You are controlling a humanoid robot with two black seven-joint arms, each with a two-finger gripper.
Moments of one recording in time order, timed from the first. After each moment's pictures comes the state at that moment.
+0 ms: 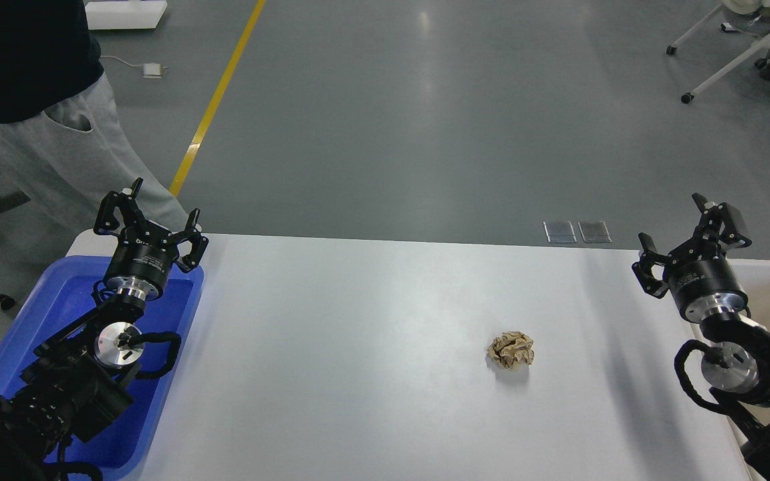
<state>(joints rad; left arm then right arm) -0.71 0.21 -0.75 -0.21 -0.11 -0.63 -0.56 0.43 -0.44 0.98 0.91 -0.18 -0.02 0.43</state>
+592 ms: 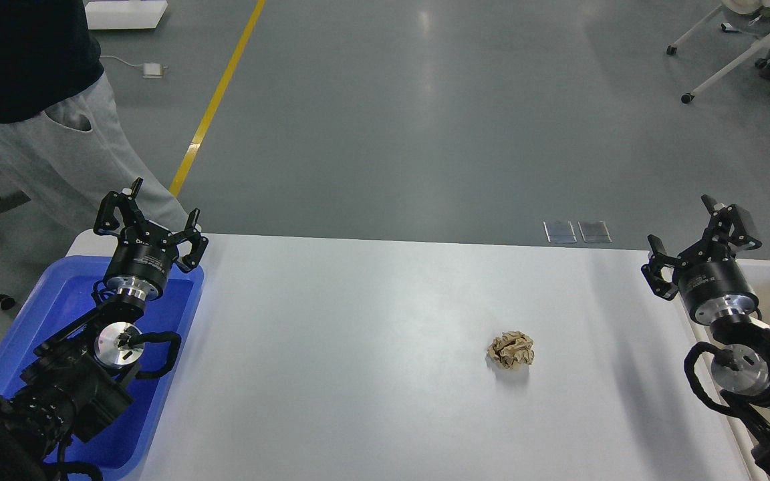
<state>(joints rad) -0.71 0.21 -0.75 -0.21 -0.11 -0.63 -0.56 0.42 -0.47 0.99 0.91 -0.18 -0.01 0.43</state>
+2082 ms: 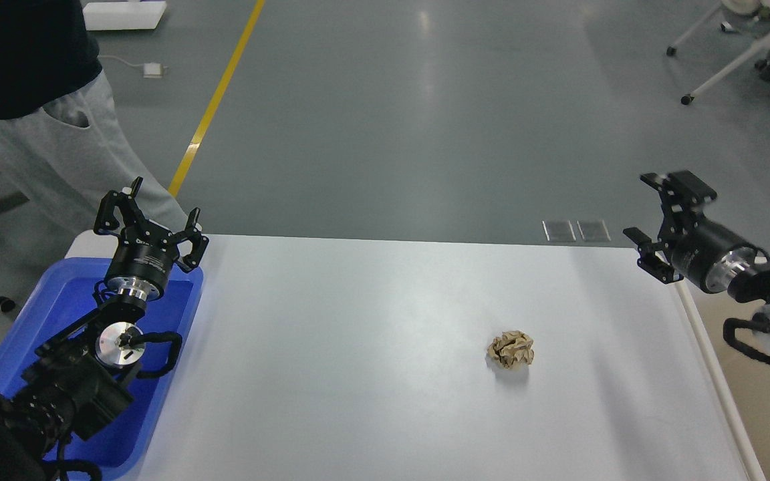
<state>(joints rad) -0.71 0.21 -0.75 -0.21 -0.11 -0.63 -0.56 0.65 -0.72 0.62 1.08 -0.37 0.01 0.17</state>
